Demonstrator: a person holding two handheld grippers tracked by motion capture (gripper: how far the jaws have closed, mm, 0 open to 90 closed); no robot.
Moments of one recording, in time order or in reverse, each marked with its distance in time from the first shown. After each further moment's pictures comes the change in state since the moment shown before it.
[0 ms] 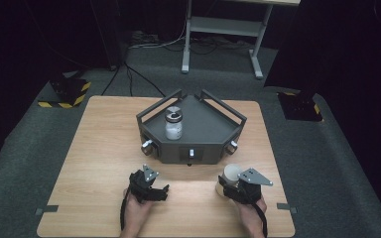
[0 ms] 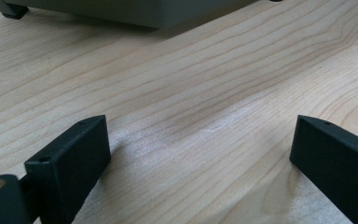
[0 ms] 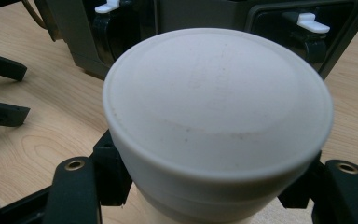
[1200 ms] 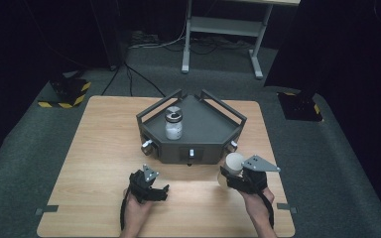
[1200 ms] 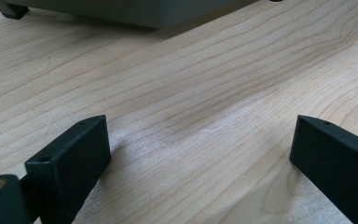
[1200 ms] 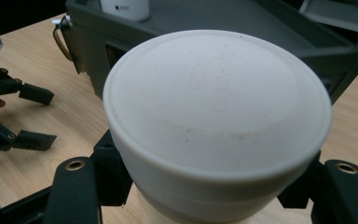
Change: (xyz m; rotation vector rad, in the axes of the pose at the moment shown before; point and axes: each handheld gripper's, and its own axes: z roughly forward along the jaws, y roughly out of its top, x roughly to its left) left arm 0.000 0.000 0.000 -0.002 0.000 -0.002; right arm -0.015 0.057 -0.020 -0.003 0.057 -0.055
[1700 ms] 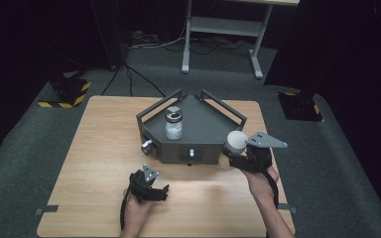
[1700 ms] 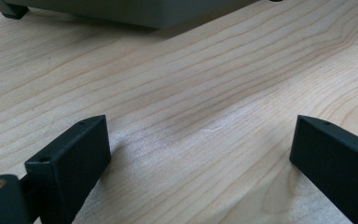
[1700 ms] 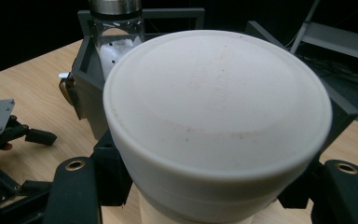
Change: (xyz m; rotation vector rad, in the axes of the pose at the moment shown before) left arm 0.000 0.000 0.000 0.001 0.000 0.001; right arm -0.017 0.063 -0.002 -0.034 0.018 -0.033
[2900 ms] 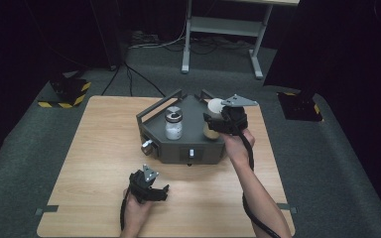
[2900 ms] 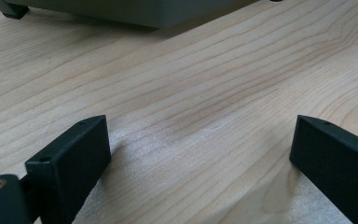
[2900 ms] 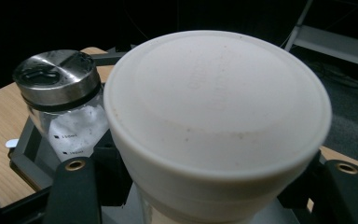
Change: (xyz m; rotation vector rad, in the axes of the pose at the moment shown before) left arm 0.000 0.000 0.000 -0.001 0.001 -0.002; right arm -0.005 0.069 0.086 0.017 -0.044 0.022
